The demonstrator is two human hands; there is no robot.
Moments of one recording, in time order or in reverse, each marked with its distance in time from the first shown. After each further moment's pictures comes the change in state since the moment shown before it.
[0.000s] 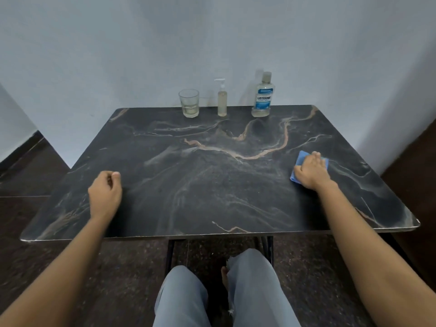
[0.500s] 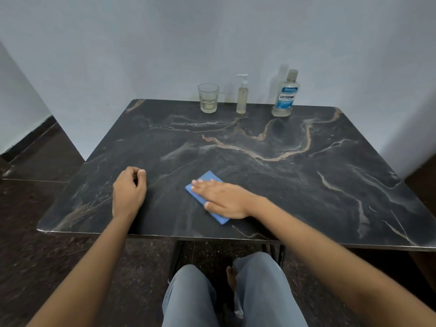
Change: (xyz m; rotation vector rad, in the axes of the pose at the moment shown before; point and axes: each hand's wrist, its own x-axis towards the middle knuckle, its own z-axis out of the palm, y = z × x) left_hand -0.006 -0.003 0.008 -0.029 -0.075 0.031; right_hand -0.094 -0.215 0.048 -0.110 -0.208 -1.241
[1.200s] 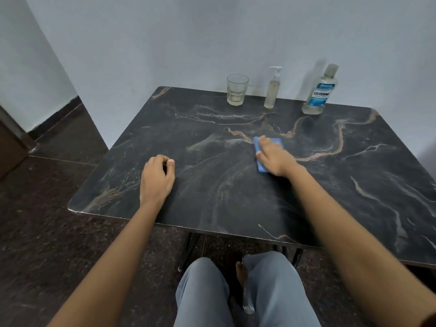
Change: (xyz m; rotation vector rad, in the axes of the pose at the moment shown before) left_hand 0.007 -0.006 0.003 0.037 -0.020 0.029; right_hand 0.028 0.093 -0.030 0.017 0.117 0.647
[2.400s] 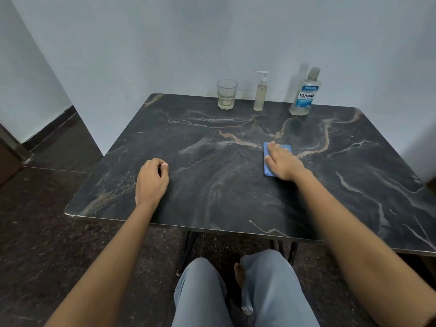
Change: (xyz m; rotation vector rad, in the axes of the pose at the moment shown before) left_hand -0.003 0.003 -0.002 -0.003 -0.035 0.006; right_hand -0.034 0.034 0.000 0.054 0.009 0.141
